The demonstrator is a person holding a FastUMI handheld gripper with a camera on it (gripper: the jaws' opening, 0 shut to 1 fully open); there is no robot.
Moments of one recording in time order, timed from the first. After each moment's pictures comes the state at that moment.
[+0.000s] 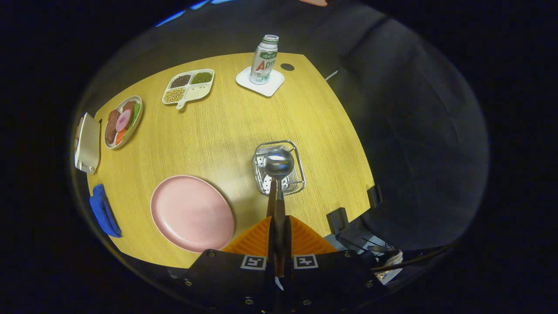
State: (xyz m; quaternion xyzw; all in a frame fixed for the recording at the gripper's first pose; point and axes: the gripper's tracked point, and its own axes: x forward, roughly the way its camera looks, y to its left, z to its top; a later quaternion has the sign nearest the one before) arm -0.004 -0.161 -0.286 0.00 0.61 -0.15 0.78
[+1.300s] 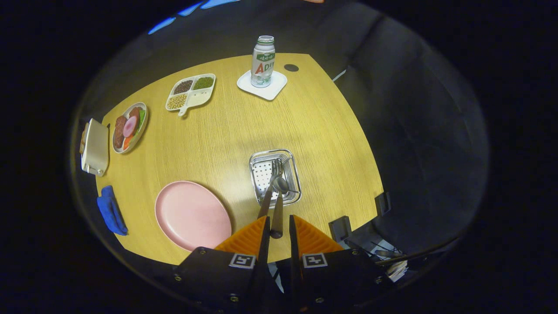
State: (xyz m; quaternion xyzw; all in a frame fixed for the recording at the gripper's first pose) arm 0.016 -0.177 -0.279 0.02 0.59 -0.11 0.80
